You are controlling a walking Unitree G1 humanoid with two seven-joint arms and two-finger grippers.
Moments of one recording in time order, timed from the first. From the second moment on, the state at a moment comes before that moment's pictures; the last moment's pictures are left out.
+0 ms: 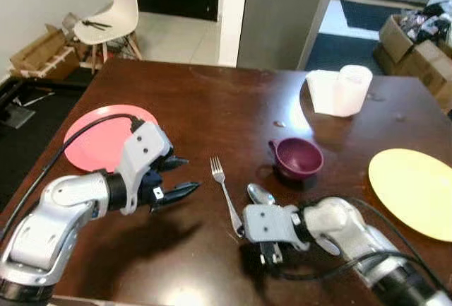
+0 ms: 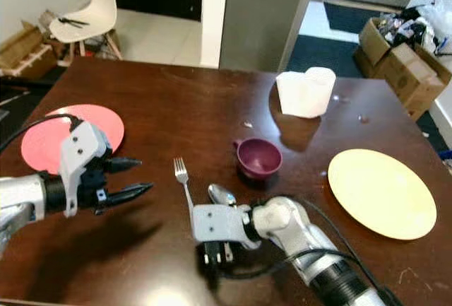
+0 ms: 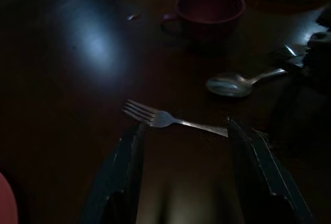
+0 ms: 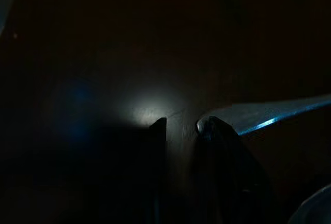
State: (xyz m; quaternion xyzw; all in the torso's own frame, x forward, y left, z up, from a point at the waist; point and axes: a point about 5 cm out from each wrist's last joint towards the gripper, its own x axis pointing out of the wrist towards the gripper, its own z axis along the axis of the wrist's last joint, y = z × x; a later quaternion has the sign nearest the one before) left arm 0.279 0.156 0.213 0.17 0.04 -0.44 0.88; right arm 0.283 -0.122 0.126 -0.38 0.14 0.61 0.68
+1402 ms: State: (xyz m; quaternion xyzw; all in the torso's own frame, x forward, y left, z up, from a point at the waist) left arm 0.284 0.133 0.200 0.14 0.03 -0.41 0.90; right arm 0.291 -0.188 0.170 -0.19 0.09 0.32 0.92
